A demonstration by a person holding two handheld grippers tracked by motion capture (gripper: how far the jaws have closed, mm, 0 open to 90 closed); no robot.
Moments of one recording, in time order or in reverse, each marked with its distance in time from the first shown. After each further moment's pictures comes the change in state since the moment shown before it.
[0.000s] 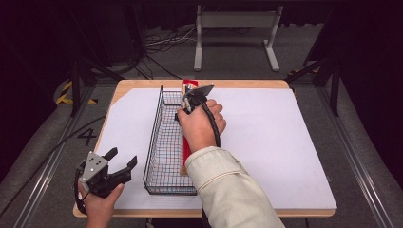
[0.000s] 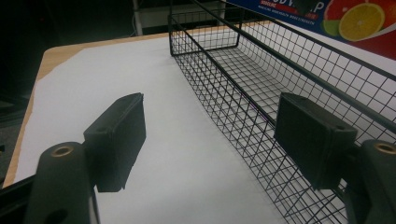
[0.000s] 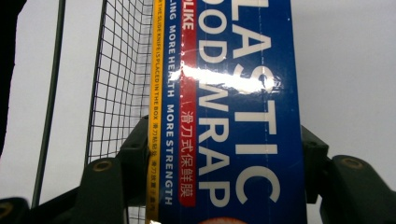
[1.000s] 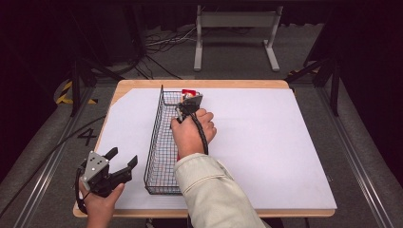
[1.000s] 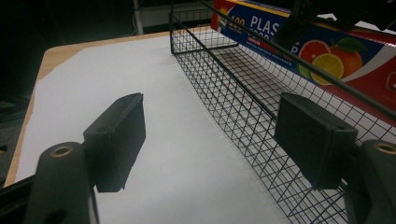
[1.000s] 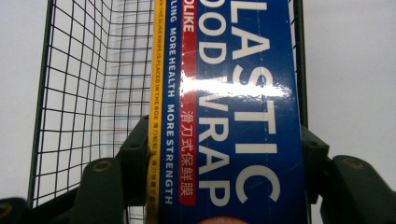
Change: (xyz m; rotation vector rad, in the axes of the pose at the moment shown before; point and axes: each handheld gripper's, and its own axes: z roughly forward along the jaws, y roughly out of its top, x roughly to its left) left arm 0.001 0.000 0.002 0.010 0.005 0.010; right arm 0.015 -0.016 0.042 0.004 -0.101 -0.008
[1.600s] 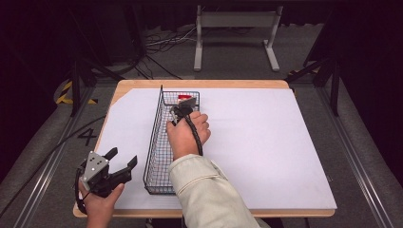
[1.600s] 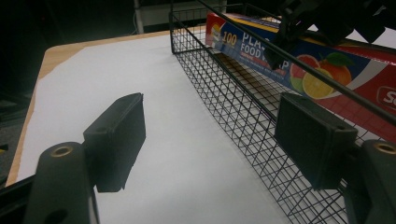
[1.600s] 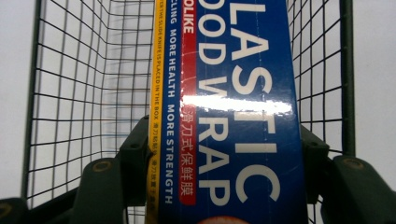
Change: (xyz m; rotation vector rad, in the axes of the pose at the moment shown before) left arm 0.000 0.000 0.000 0.004 -0.001 0.006; right arm 0.012 -0.005 0.014 0.052 -0.025 -0.008
